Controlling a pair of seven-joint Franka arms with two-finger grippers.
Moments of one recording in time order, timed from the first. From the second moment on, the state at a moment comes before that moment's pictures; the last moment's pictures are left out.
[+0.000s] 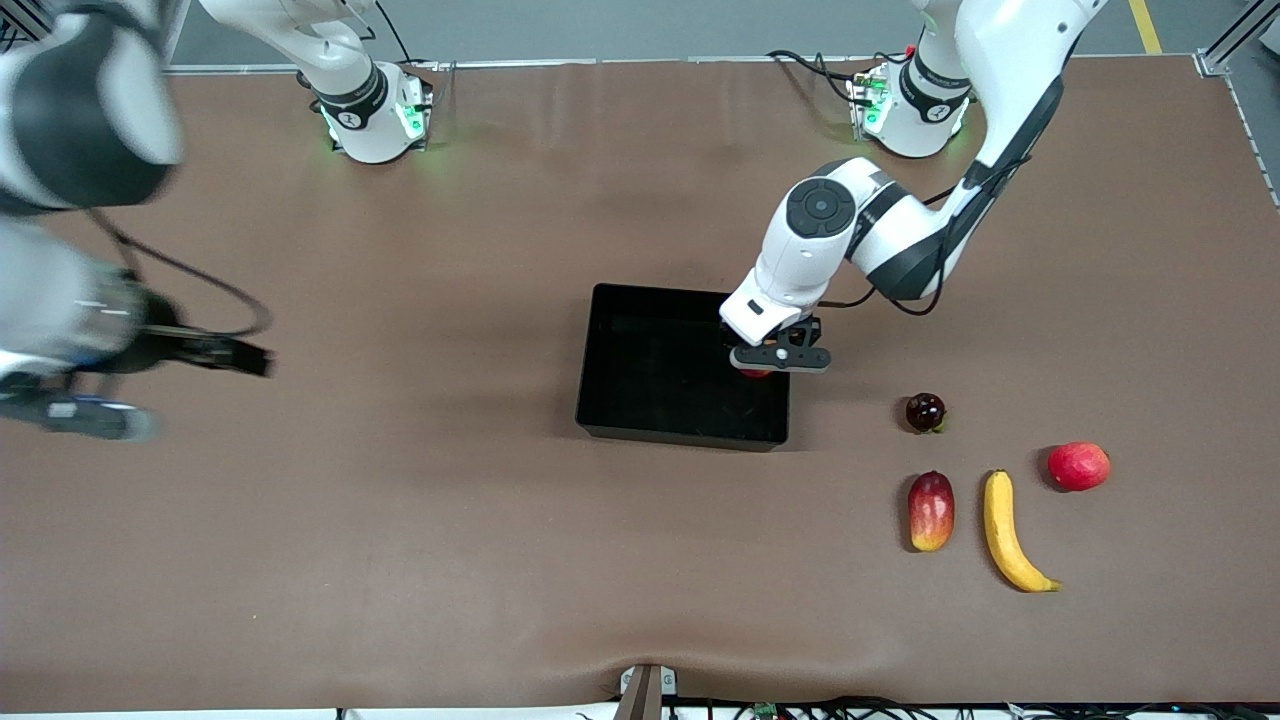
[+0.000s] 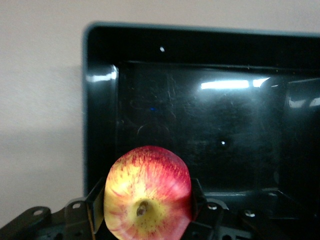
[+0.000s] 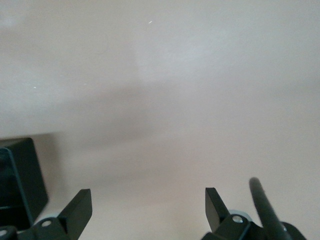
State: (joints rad) left arm 0.03 0.45 -0.69 -2.00 0.40 2.40 -0.82; right arm 0.05 0.38 0.00 -1.12 0.01 1.39 0.22
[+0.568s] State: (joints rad) left arm 0.00 0.53 -0.69 -2.00 0.48 2.41 -0.89; right arm -0.01 0.01 0.01 -1.68 0.01 1.73 0.14
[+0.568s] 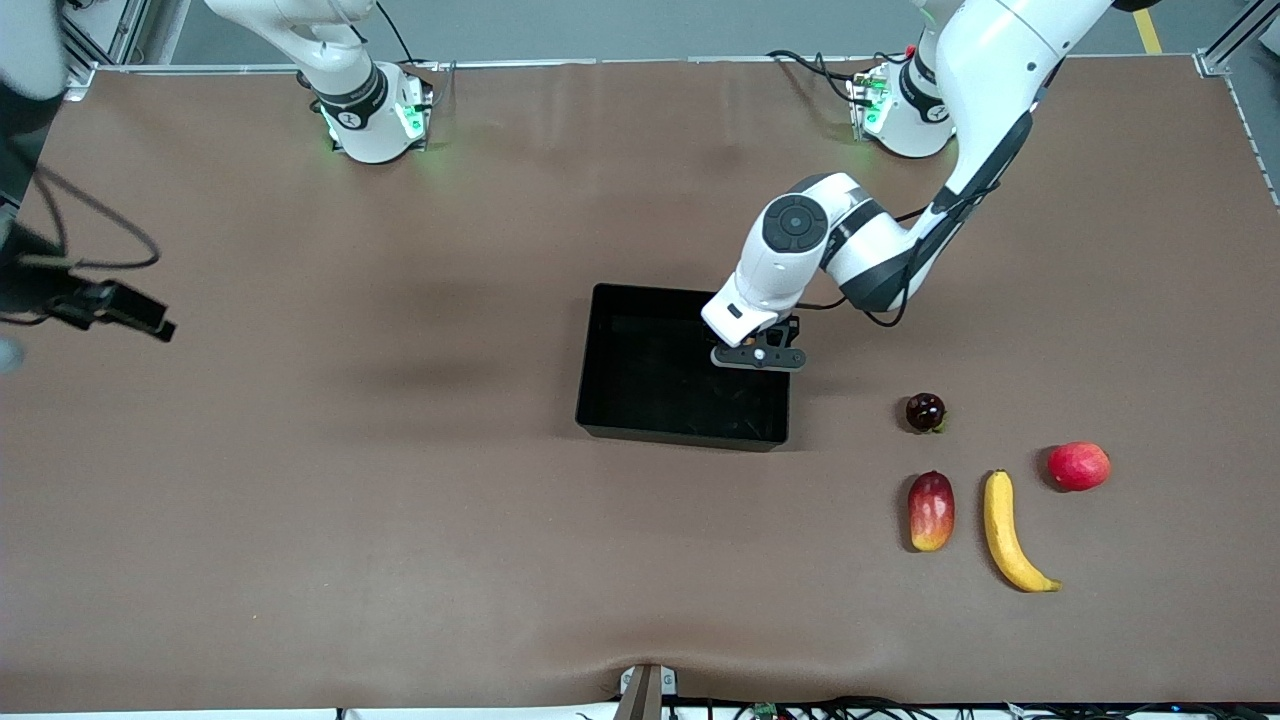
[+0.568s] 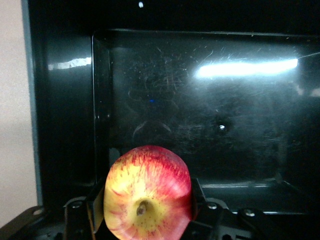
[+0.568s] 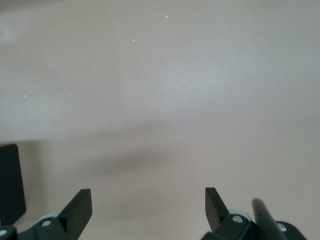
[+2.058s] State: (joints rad) left arm -0.03 0.61 -0.69 -1.99 0.61 2.43 -1.05; right arm -0.03 0.06 0.01 -1.53 0.02 1.59 0.13
